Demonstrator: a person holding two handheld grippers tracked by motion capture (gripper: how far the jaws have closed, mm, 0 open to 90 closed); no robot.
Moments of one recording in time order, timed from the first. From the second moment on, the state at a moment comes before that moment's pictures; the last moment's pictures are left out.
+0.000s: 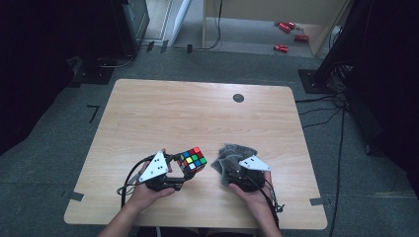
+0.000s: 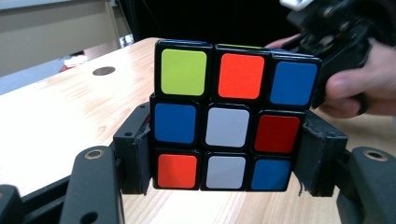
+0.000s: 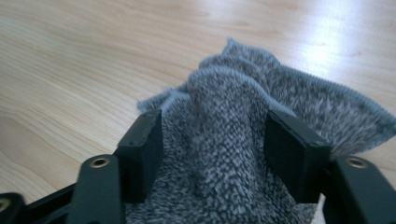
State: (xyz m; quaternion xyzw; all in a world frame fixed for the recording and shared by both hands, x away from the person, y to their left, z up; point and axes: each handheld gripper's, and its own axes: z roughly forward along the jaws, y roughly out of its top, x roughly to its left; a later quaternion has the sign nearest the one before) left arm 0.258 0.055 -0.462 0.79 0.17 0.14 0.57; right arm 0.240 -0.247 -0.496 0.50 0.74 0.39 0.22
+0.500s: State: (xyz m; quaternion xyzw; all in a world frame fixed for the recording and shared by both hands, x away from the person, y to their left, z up) left arm 0.262 0.055 -0.464 0.79 0.18 0.10 0.58; right arm 0.239 -0.249 -0.498 0.50 0.74 0.38 0.22
